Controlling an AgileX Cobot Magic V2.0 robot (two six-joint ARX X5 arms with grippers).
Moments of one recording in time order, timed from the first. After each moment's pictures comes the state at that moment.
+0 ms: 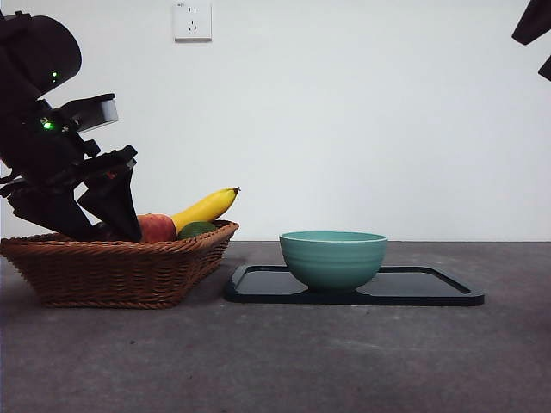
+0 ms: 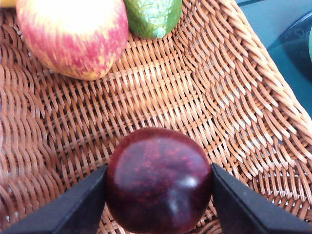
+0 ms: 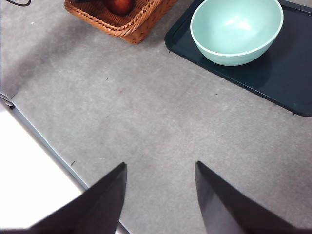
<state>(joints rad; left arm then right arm) -0.22 1.58 0.94 -0.22 0.24 0.11 0.40 0.71 0.81 -0.86 -0.42 0.03</state>
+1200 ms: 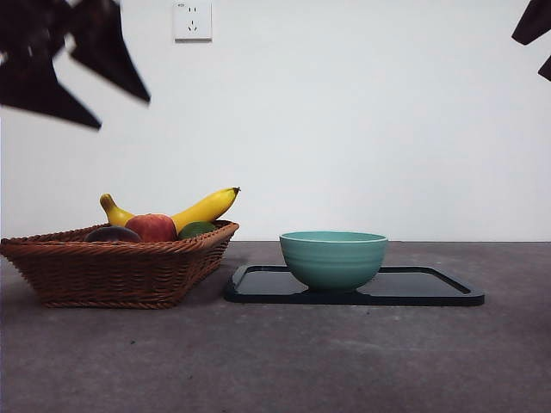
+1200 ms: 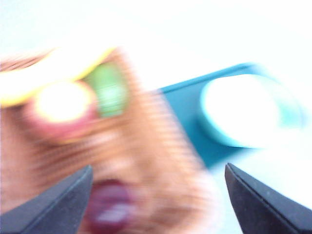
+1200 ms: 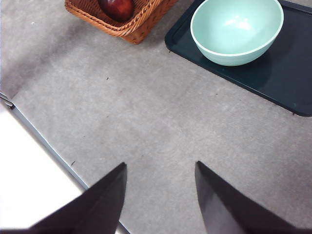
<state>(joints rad) -0.23 1.18 0.94 -0.35 0.41 0.04 0.40 0.71 0.81 -0.86 -0.42 0.03</state>
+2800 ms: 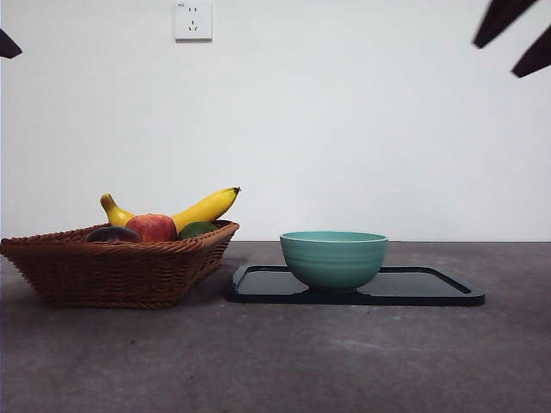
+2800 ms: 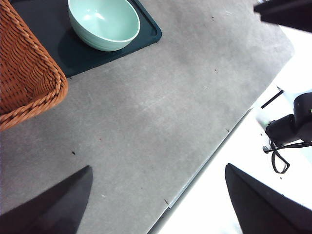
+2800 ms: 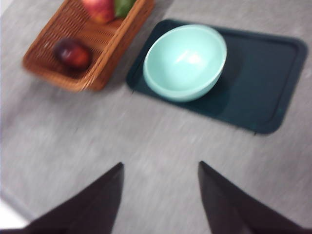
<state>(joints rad) -0.23 0.84 0.94 -0.95 0.71 0.11 0.38 0.87 0.92 -0.74 -0.27 0.23</state>
